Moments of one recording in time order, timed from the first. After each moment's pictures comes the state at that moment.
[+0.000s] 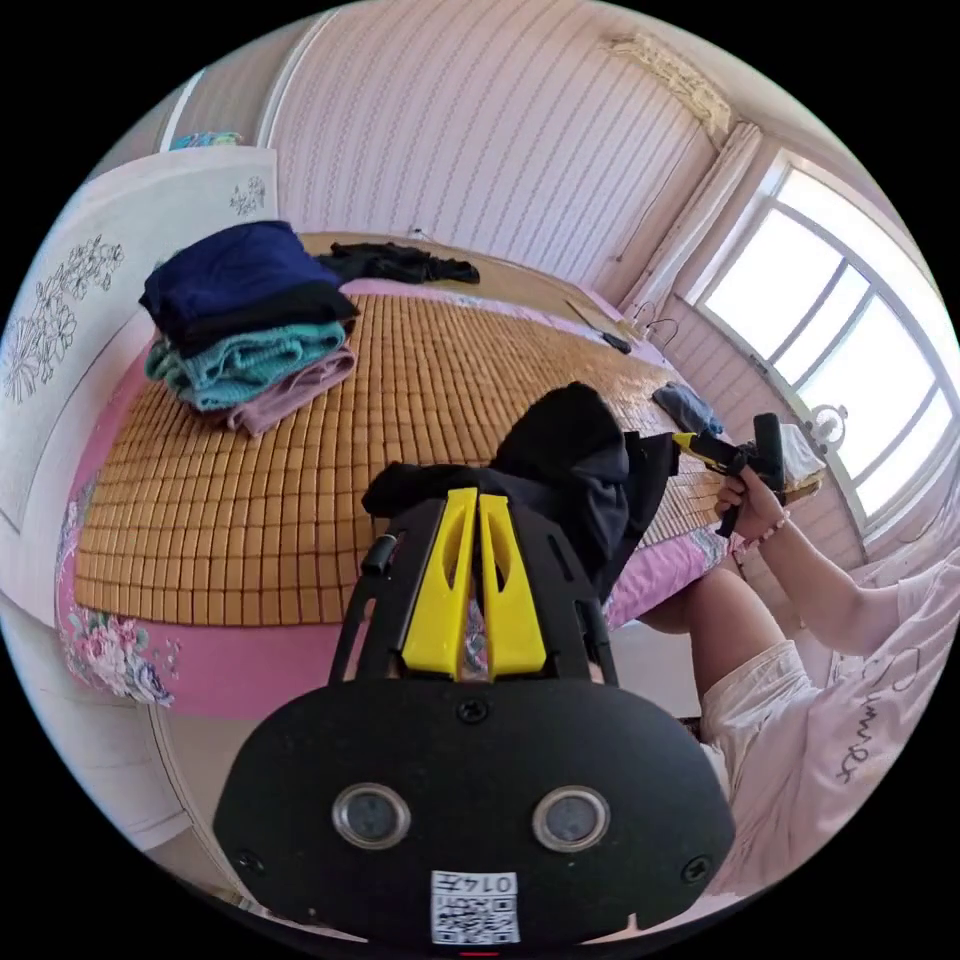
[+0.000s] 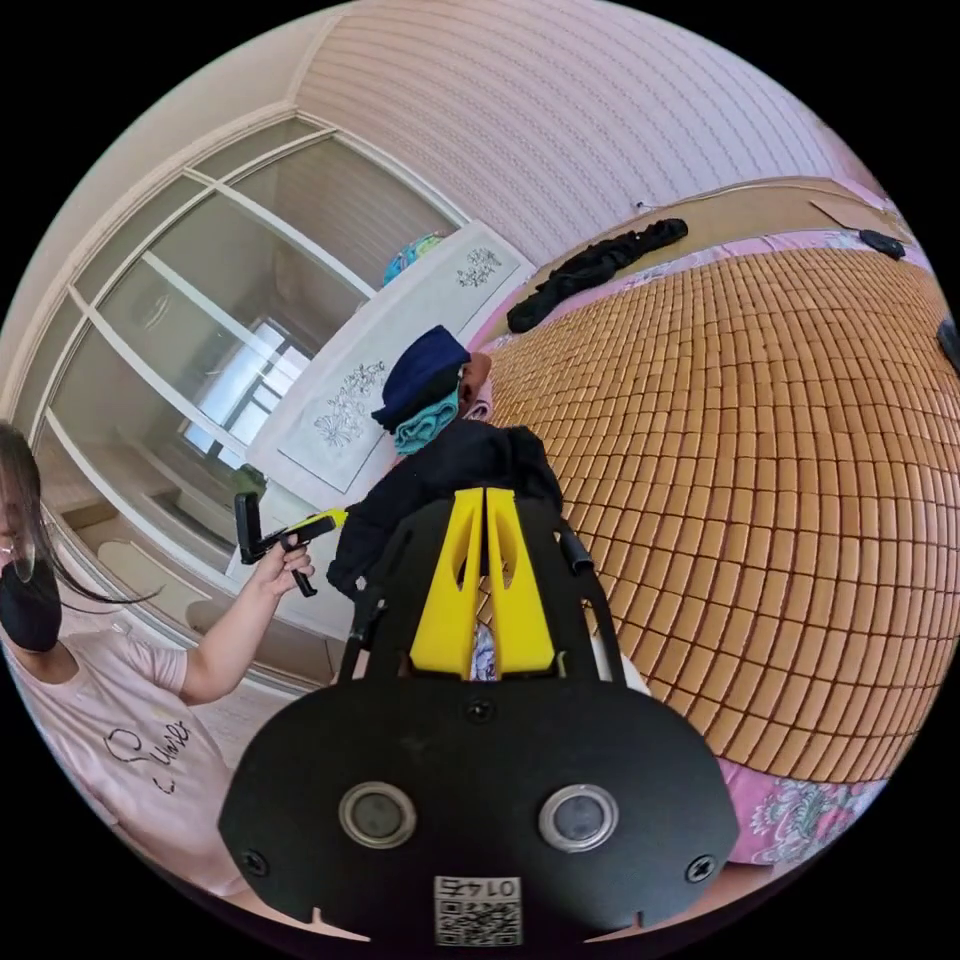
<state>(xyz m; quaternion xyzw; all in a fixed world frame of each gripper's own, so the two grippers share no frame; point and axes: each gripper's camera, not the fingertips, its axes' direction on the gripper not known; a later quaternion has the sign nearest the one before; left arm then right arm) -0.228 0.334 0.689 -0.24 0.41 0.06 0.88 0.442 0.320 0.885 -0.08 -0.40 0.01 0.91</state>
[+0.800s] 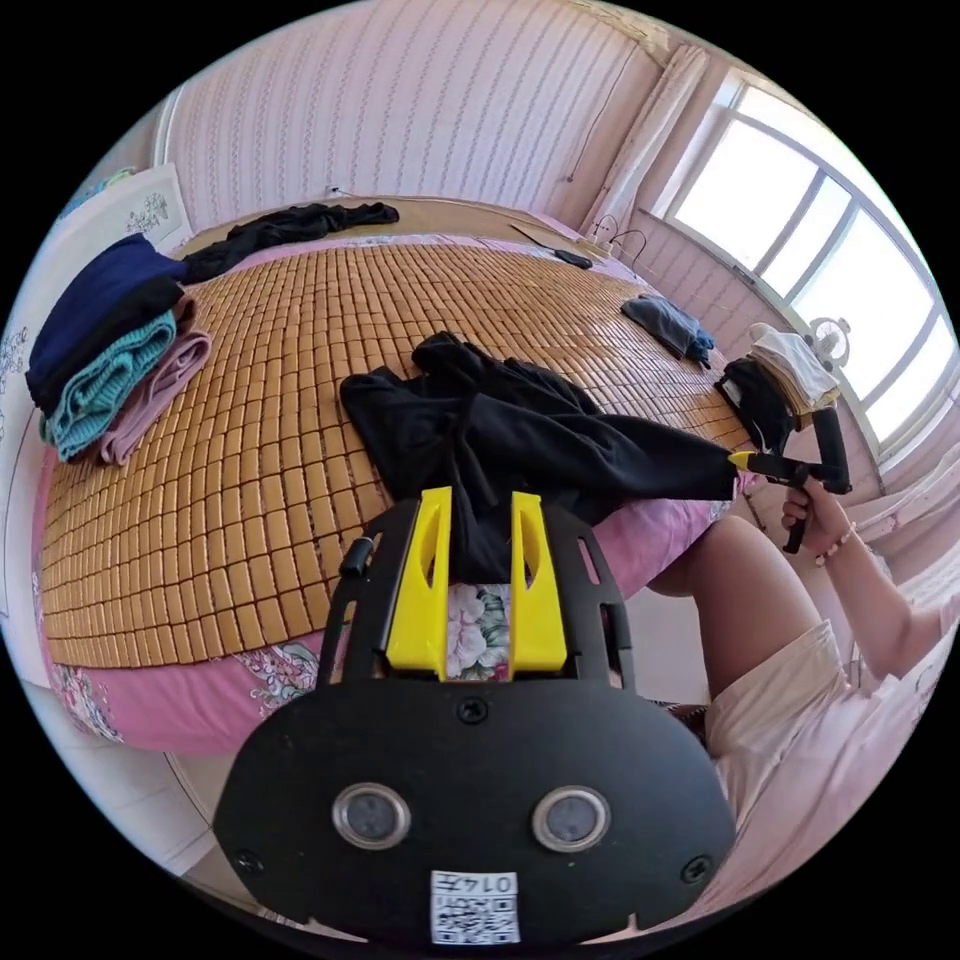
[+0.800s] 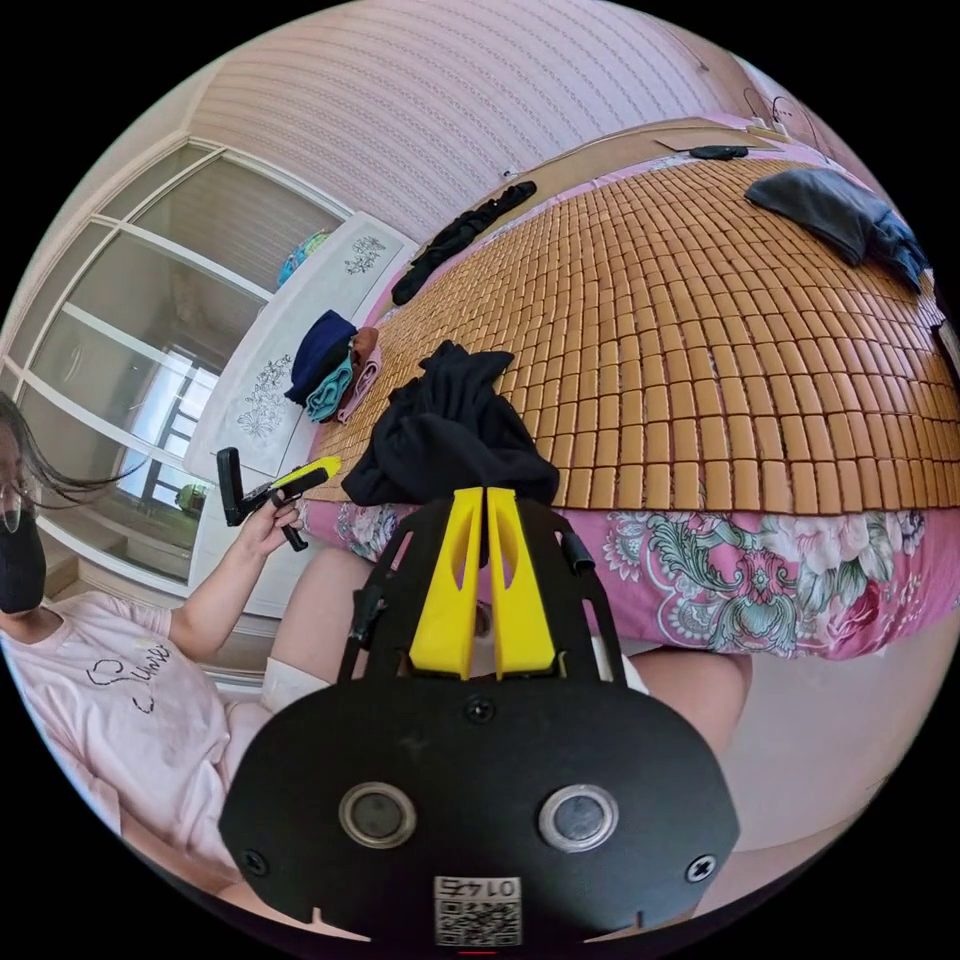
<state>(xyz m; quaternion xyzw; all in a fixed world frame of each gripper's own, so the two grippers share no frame) -0.067 0.358 0.608 -0.27 0.43 0.15 0.85 0.657 0.384 0.776 -0.16 -0.29 0.08 0.94</state>
